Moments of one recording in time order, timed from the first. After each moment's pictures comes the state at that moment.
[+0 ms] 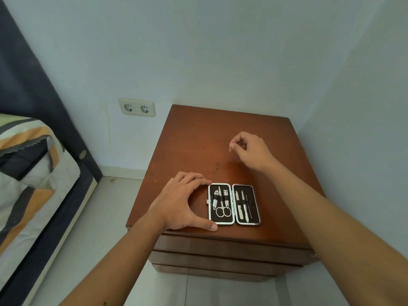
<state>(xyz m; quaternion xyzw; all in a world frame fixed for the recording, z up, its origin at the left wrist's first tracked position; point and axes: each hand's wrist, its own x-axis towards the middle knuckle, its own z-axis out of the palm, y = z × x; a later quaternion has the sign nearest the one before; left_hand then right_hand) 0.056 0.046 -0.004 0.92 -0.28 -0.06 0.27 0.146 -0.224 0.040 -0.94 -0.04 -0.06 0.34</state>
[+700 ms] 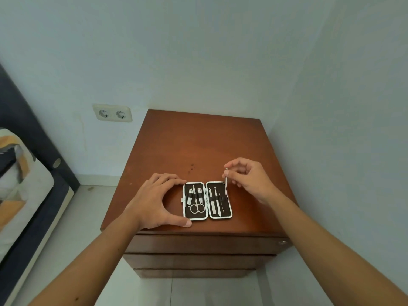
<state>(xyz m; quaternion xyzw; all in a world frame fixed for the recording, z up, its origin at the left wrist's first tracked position) 0.054 0.045 -0.002 0.92 -0.28 -0.05 0.27 0.045 -0.271 0.030 -0.80 0.01 0.01 0.60</state>
